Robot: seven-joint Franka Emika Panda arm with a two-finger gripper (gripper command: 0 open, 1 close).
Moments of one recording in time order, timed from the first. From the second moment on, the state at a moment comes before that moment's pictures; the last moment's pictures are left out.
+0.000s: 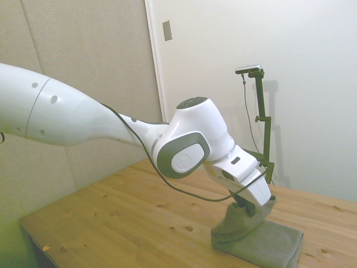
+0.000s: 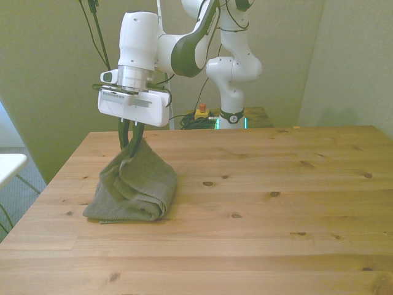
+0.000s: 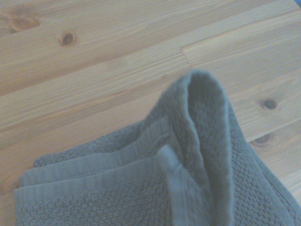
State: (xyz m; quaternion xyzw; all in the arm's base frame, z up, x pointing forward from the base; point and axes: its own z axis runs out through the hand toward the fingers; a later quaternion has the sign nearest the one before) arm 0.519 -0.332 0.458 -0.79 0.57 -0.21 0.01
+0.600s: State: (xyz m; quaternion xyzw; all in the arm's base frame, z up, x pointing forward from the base) arm 0.517 -0.328 0.466 -0.79 0.57 -0.21 0.01
